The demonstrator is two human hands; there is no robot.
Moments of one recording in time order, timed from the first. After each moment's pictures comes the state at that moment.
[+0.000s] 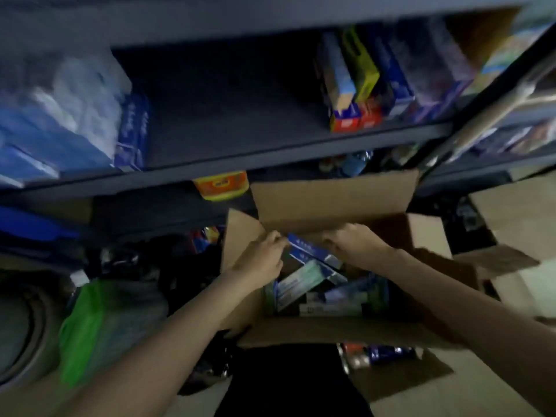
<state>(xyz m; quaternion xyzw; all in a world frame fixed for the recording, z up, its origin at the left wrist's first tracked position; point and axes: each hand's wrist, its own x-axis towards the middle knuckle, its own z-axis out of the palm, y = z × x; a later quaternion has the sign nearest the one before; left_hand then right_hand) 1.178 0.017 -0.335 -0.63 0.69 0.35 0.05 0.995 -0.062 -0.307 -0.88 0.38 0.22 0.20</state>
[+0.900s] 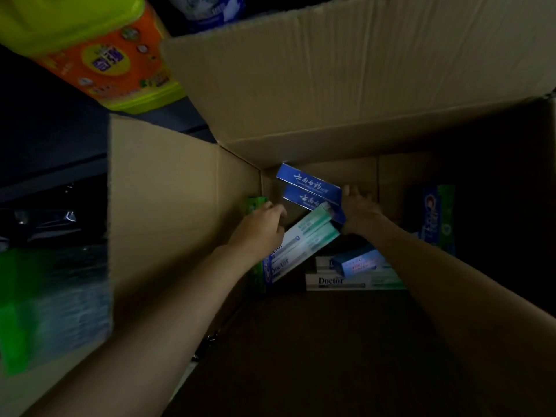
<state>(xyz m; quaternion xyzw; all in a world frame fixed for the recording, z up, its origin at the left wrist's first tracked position) 1.136 -0.013 -0.595 -0.69 0.58 0.43 0.08 0.951 -0.087 -0.692 -0.72 0.53 0.35 0.28</state>
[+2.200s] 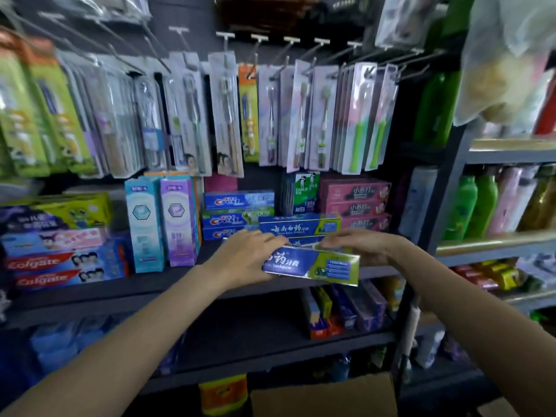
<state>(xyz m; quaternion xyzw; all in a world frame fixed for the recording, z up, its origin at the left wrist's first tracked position) 1.228 -0.040 0.042 -0.54 0.82 -0.18 -0.09 0.996 -0.141 0.062 -0.77 0.43 -0.09 0.46</state>
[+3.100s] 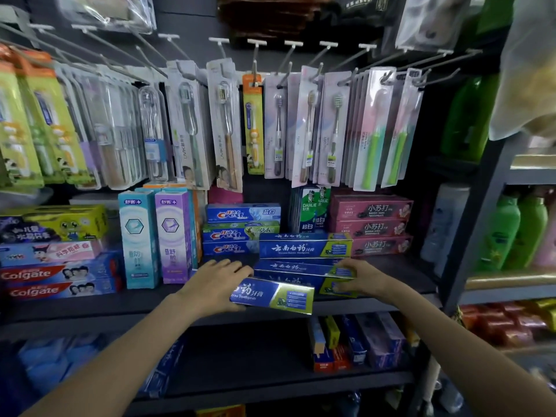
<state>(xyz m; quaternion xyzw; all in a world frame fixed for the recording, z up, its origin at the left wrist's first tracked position) 1.267 -0.079 0.004 -0.64 0.75 -0.14 0.02 0.992 -0.232 -0.009 -0.80 0.45 -0.14 0.36</state>
